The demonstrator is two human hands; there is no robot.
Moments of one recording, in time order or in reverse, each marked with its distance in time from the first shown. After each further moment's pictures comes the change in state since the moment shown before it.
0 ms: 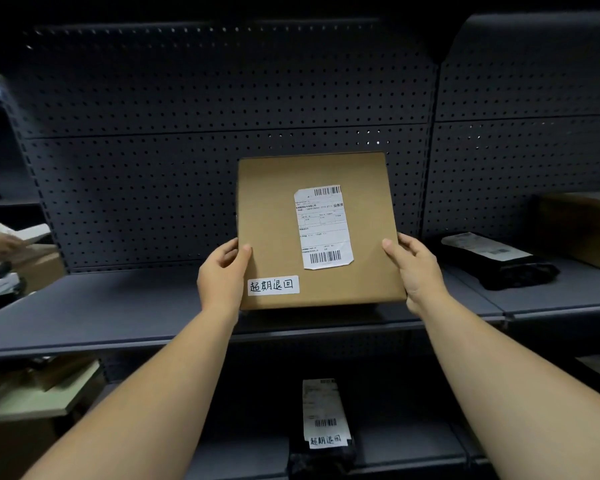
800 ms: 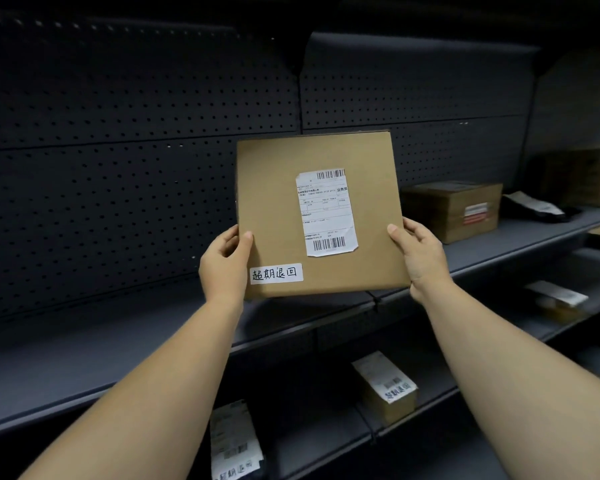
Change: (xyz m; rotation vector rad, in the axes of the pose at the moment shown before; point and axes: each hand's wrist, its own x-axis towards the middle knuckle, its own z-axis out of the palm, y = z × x) left_hand -0.061 0.024 0.177 -0.127 -0.284 0.073; right_hand -0.003 -0.069 -0.168 -0.050 0.333 -0.174
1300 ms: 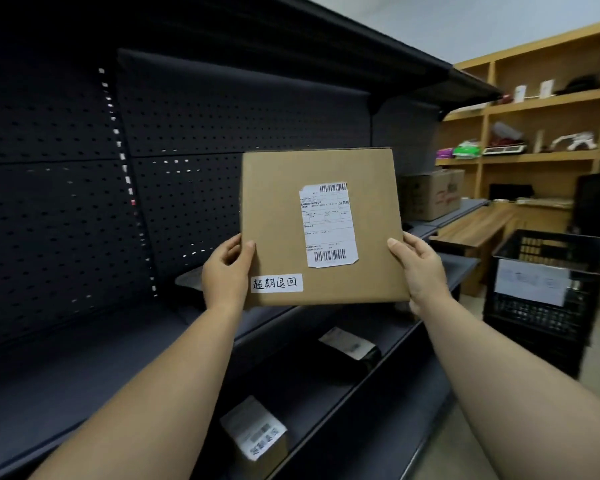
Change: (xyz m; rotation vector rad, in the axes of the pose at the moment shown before) left_hand -0.080 0.020 0.255 -0.103 -0.352 0.010; right_hand 0.057 -0.072 -0.235 -0.072 0.314 -0.087
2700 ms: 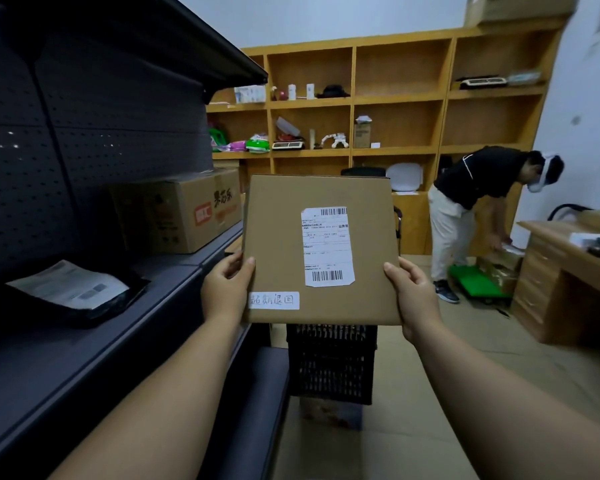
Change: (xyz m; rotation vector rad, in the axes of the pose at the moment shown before) left_hand 0.005 -0.108 0.668 -0.234 -0.626 -0.143; right_hand 0.329 0.006 -0.438 -0.181 0.635 -0.098
